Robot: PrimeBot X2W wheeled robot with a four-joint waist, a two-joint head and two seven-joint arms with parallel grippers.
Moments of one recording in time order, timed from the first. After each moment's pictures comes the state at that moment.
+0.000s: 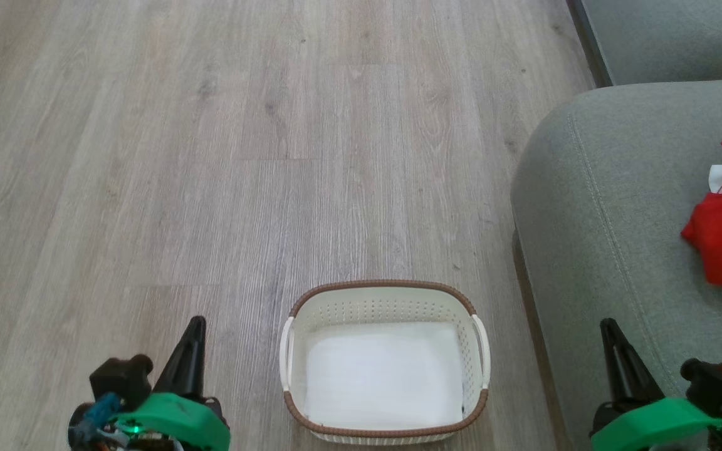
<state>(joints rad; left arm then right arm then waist) 0.01 0.09 -0.15 0.34 -0.29 -0.09 -0.24 0.12 -0.15 0.05 0.21 0.46 0.13 -0.24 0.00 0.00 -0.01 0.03</state>
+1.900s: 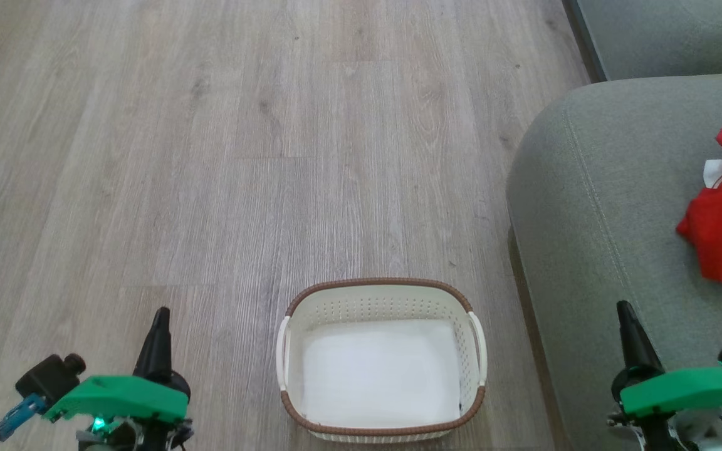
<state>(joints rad) -0.02 0.06 -0.05 0.32 -0.89 -0.10 -0.08 0.05 -0.11 -0.02 0.24 0.99 0.13 -0.09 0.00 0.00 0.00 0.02</state>
